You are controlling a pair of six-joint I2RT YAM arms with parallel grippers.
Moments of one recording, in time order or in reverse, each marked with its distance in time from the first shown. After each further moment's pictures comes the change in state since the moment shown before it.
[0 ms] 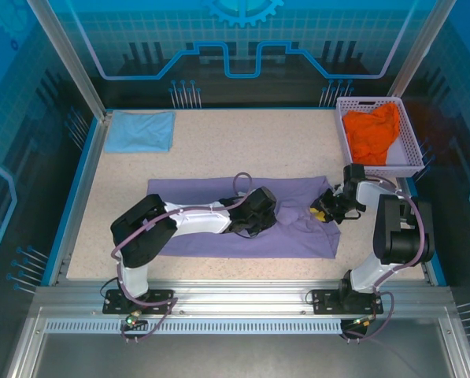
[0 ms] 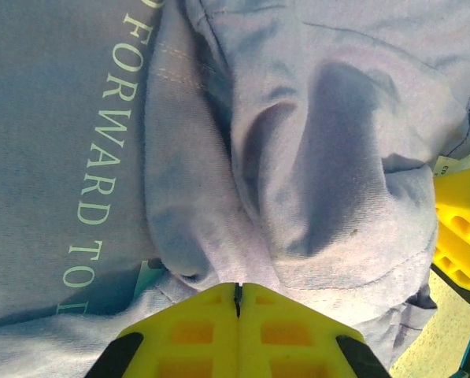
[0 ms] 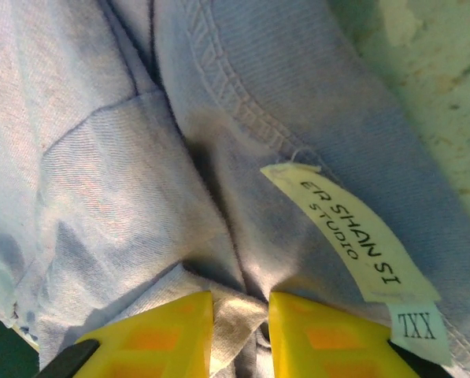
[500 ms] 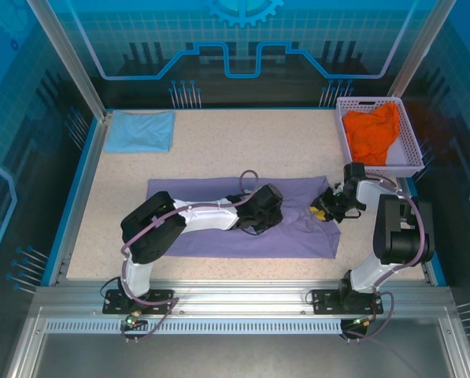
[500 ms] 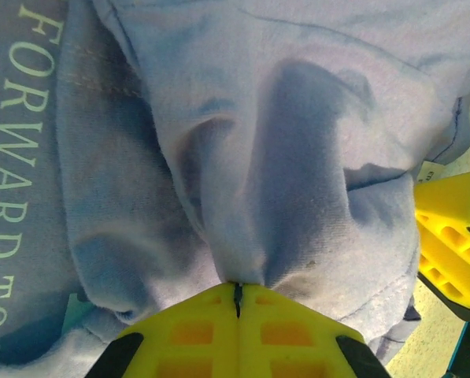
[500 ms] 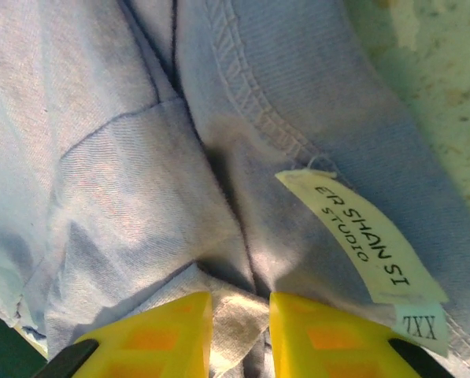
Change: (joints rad) left arm 0.000 0.083 0.096 -0.010 0.024 -0.010; right arm 0.000 0.000 0.013 -0.008 0.000 -0.004
